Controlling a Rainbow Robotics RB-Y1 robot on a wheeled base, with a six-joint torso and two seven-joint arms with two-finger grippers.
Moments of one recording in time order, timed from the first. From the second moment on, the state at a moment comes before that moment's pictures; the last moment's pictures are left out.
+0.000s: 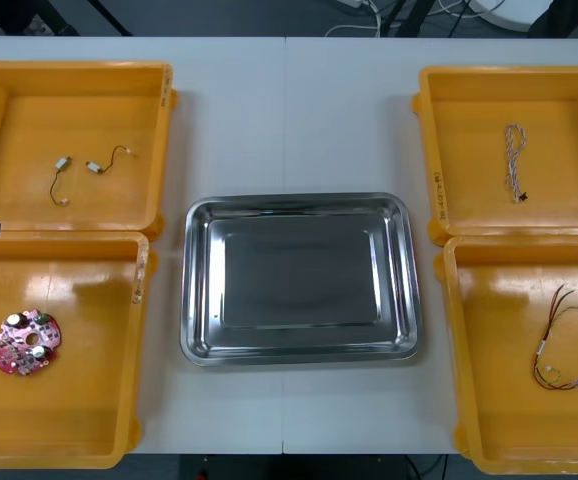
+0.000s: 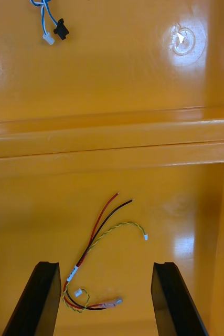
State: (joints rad) right arm -0.17 -0.90 -0.20 -1.96 -0.88 1.68 1.27; left arm -0.34 0.82 0.27 -1.97 0.81 1.91 -1.29
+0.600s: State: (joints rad) right arm -0.17 -0.90 -0.20 -1.96 -0.88 1.68 1.27; left arm -0.34 0.82 0.27 -1.97 0.81 1.91 -1.29
